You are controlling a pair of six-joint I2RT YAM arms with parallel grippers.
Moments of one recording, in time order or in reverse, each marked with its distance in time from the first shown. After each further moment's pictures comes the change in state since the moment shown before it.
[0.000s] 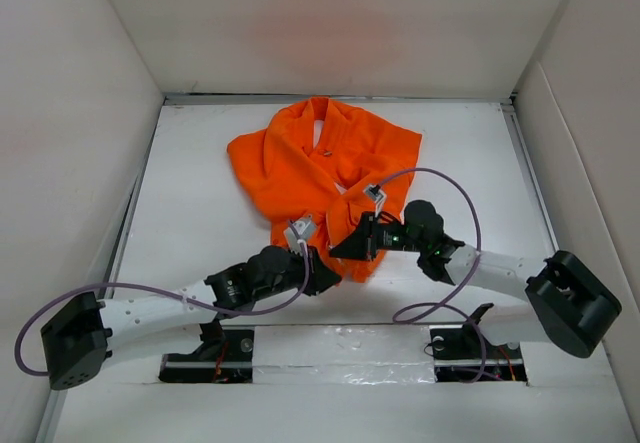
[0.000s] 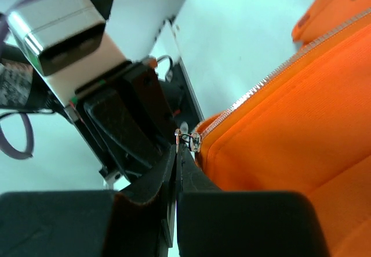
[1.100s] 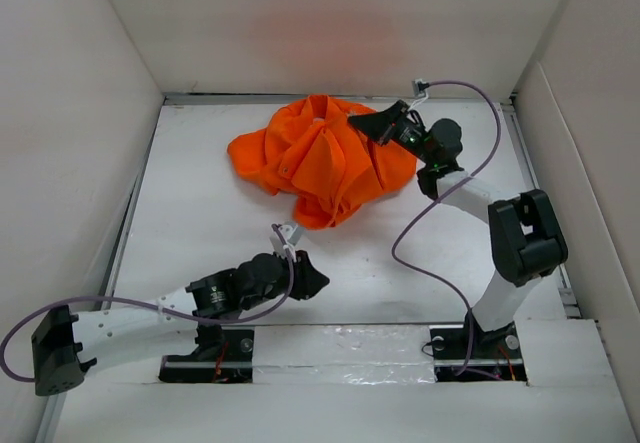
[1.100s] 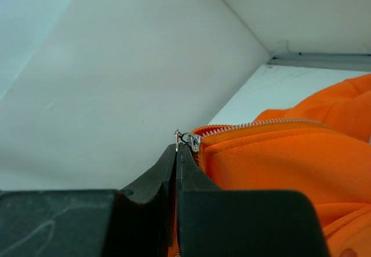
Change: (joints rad) left arm -0.066 -0.184 0.022 -0.265 -0.167 -0.026; right arm -0.412 0.463 0.616 0.359 0.058 0.084
